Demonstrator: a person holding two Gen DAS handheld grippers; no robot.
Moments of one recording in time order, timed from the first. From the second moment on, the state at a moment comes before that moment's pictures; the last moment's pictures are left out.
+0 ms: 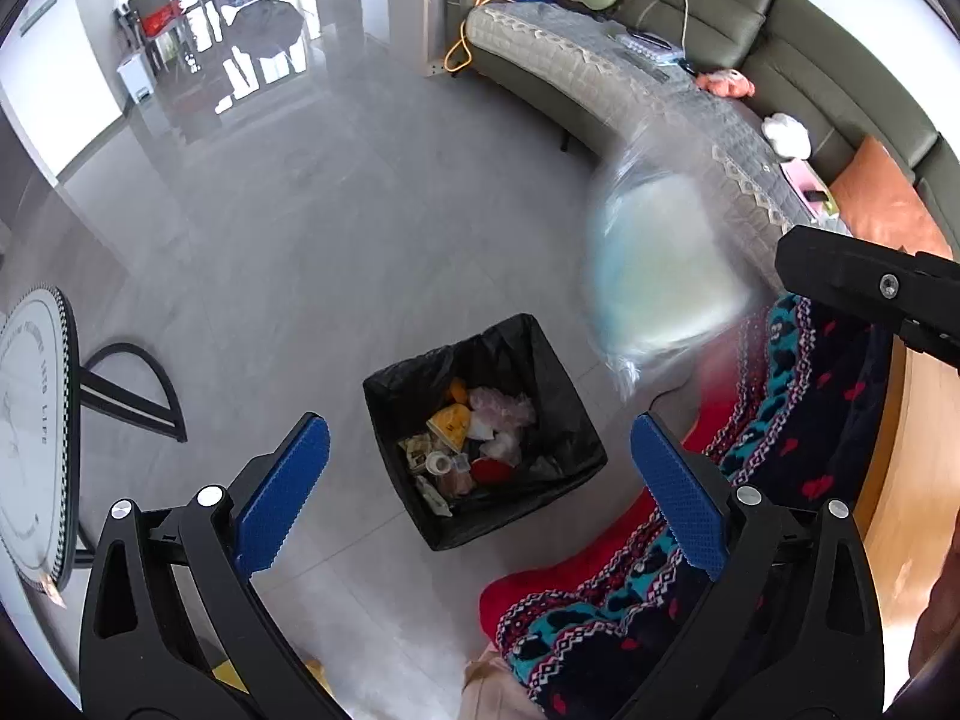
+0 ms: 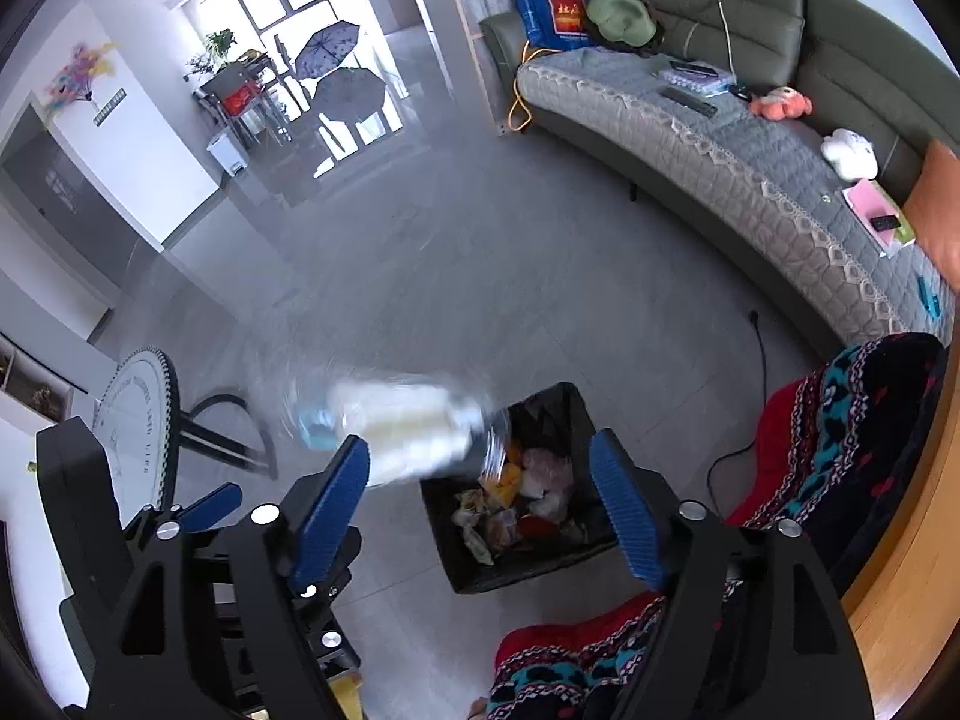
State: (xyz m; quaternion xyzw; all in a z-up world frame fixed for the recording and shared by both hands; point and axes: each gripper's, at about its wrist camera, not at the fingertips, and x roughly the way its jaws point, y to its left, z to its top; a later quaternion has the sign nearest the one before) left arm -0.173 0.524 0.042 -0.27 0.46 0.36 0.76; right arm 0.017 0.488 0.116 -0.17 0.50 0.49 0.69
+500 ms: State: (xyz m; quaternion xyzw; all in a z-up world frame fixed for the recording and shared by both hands) left arm -0.172 0.529 0.037 -0.28 0.47 0.35 0.76; right arm 0.021 0.475 0.111 -0.16 0.52 0.48 0.69
